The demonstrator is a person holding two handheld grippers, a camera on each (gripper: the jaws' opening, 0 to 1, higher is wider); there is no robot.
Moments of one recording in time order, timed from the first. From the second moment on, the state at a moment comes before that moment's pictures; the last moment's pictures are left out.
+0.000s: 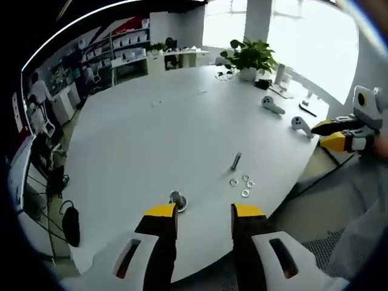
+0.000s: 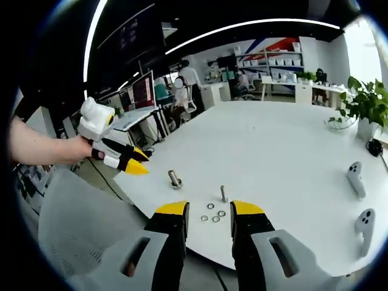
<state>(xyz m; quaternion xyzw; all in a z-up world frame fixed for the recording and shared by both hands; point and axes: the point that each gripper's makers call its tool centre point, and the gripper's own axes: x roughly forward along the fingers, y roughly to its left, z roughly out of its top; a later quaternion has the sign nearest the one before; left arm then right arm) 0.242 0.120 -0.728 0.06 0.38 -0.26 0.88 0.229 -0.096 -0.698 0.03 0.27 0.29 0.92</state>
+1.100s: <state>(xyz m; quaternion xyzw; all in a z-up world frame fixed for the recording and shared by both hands) 0.202 0.131 -0.674 0.01 0.26 -0.32 0.91 0.219 -0.099 -0.727 -0.02 0.34 0.28 0.90</state>
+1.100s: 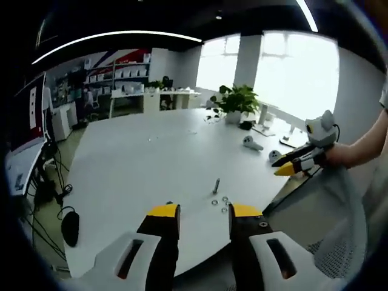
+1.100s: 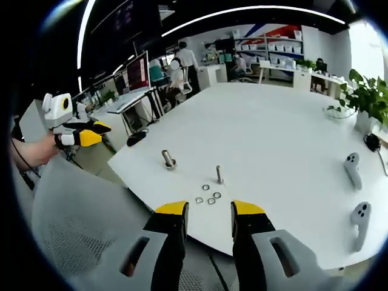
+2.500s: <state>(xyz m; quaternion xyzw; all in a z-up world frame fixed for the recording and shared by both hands) 0.194 0.120 -0.667 0.02 0.24 -0.35 0.90 0.218 -0.104 -0.732 -0.05 0.38 0.27 0.88</state>
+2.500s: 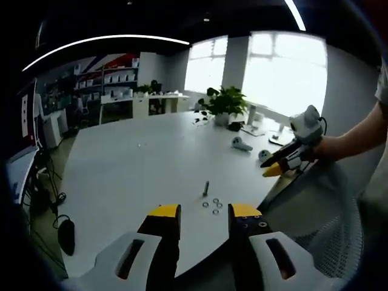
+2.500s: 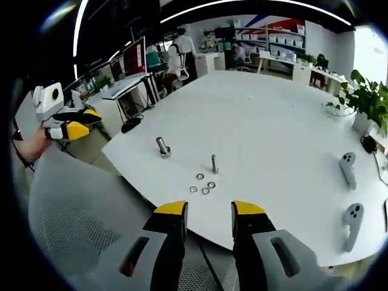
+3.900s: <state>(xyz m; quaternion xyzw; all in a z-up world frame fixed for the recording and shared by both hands) 0.191 0.122 -0.674 0.02 0.25 -0.36 0.90 0.243 -0.021 -0.819 -0.17 0.46 0.37 0.79</state>
